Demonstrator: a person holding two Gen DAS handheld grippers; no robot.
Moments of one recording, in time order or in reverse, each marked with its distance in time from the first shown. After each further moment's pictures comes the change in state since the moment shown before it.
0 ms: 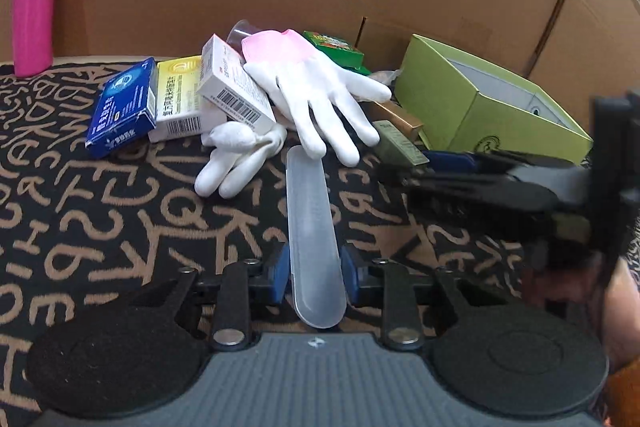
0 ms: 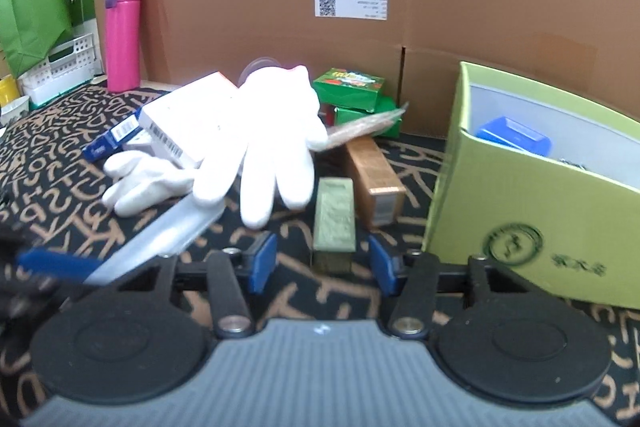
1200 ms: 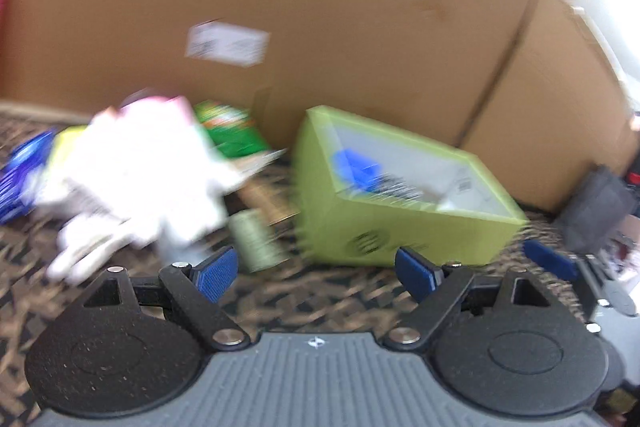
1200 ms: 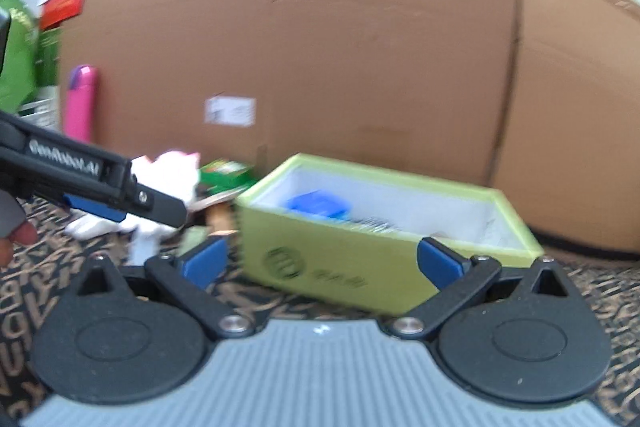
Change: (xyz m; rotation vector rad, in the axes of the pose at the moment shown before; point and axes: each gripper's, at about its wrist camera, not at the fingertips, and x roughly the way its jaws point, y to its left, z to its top) left arm 0.012 -0.109 0.038 -0.072 -0.135 -0.076; right arm -0.145 -0.078 -0.024 -0.001 -0.262 -0.191
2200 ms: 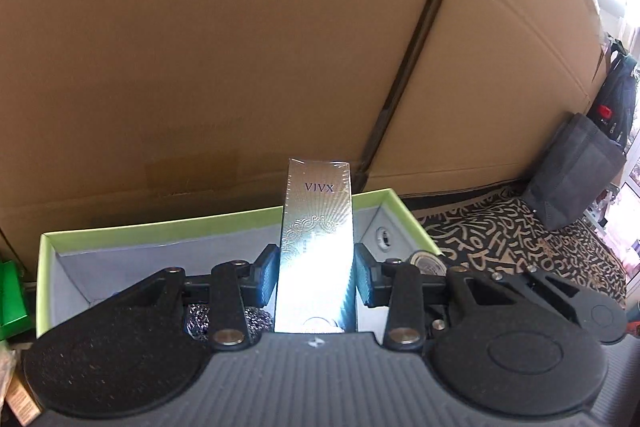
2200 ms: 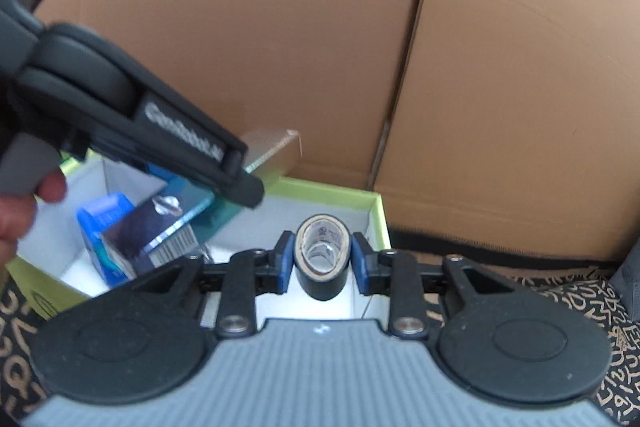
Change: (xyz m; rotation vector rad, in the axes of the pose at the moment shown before) left arm 0.199 -0.154 0.101 0.251 0.138 -0.231; right arm 0.131 -0.135 0.024 0.022 0.155 -0.250
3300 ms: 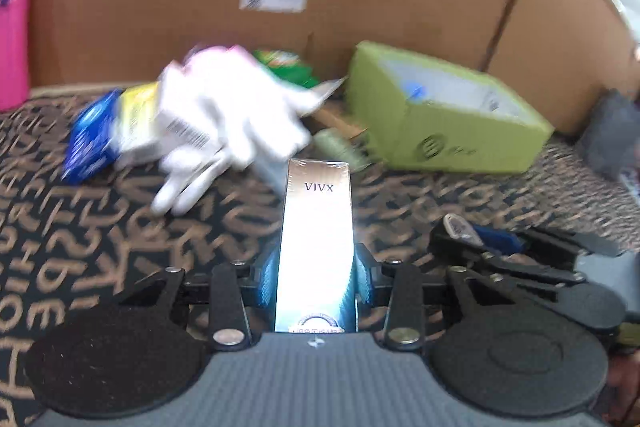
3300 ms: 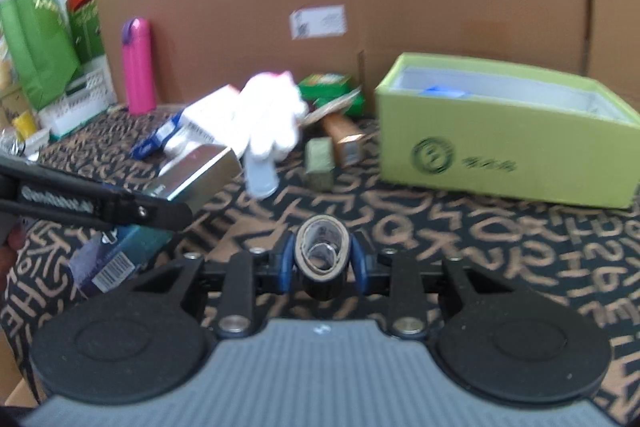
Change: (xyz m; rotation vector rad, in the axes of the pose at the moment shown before) left arm -0.259 0.120 -0.195 -0.104 -0.005 0.209; right arm -0.166 0.167 -0.087 0.082 0.066 0.419
